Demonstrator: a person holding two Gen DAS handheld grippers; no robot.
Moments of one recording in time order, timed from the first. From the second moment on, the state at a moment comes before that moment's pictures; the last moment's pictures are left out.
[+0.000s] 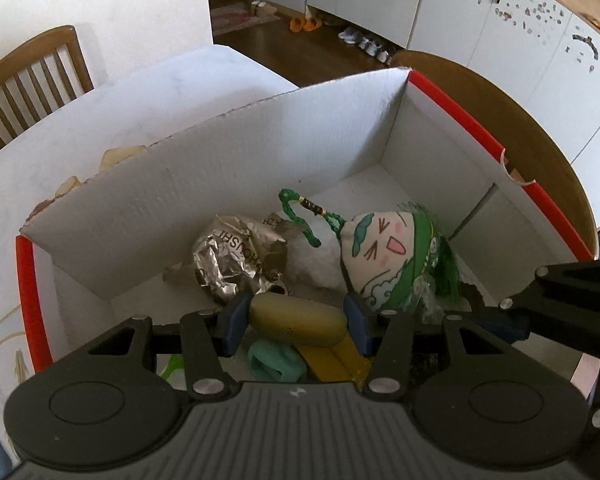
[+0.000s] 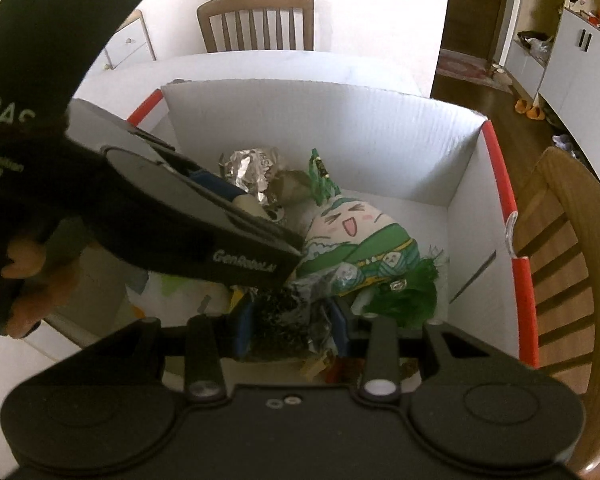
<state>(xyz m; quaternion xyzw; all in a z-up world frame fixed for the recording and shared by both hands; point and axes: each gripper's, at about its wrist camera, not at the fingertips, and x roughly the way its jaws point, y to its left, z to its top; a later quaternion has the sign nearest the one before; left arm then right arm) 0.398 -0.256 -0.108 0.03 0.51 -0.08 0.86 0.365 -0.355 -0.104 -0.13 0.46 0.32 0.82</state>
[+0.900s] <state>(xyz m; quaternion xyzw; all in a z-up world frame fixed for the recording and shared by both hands) 0.353 -0.233 -0.057 -0.03 0.44 -0.08 0.90 0.342 -0.388 -0.063 -0.06 0.43 0.34 0.84</state>
